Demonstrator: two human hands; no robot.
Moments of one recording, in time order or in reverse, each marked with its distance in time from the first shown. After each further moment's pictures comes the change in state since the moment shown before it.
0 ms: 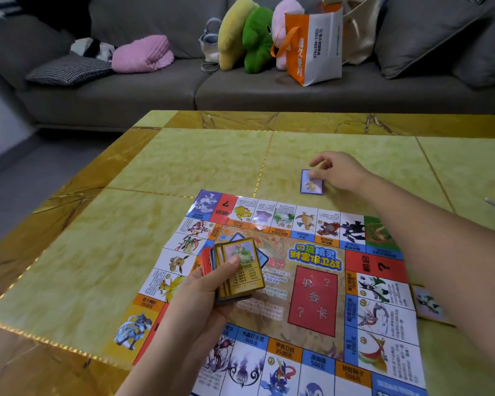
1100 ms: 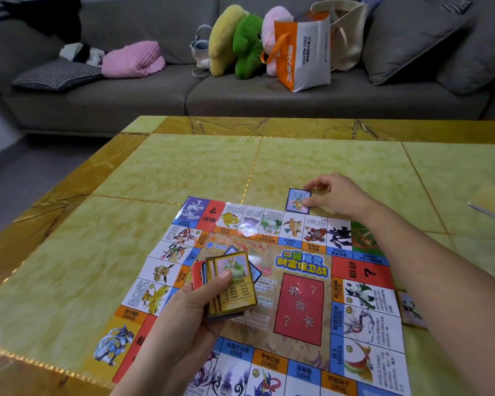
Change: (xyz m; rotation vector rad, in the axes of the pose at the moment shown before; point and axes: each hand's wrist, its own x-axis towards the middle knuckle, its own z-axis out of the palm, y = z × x) left_hand -0.001 -0.007 0.000 0.014 -0.025 -0.060; right_hand -0.026 0.028 0.005 0.029 -0.005 -0.016
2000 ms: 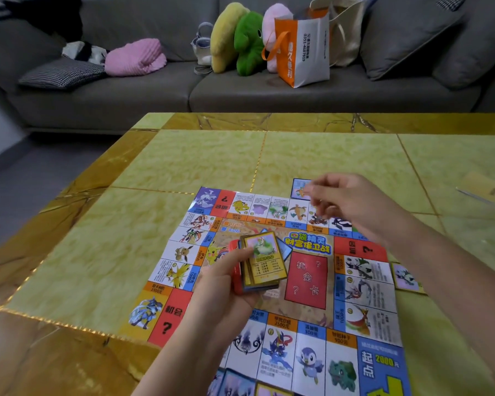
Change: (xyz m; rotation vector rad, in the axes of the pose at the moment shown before) left_hand -0.022 -0.001 0.016 -0.149 -0.023 -0.080; right_hand -0.129 -0.088 -0.016 0.599 -0.086 0.053
